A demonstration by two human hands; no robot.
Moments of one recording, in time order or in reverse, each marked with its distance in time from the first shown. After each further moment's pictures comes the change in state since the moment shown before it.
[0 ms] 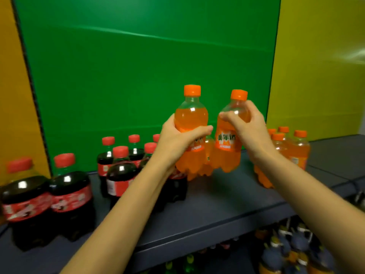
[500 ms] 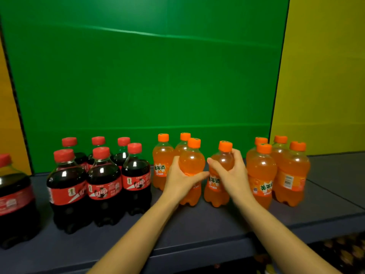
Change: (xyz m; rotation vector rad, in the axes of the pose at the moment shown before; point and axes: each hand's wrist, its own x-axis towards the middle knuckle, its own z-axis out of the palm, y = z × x) left_hand 0.025 -0.135 0.084 0.300 0.166 -0.093; right_hand 0.003 0.147 -0.041 0.032 -0.085 0.171
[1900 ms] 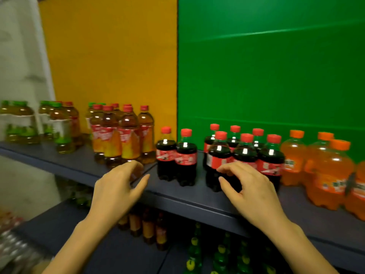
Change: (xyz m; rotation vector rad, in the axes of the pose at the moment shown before) left_hand -0.229 0.073 -0.328 1.313 0.542 0.063; right_hand -0.148 -0.119 0.146 -0.376 -0.551 -0.612
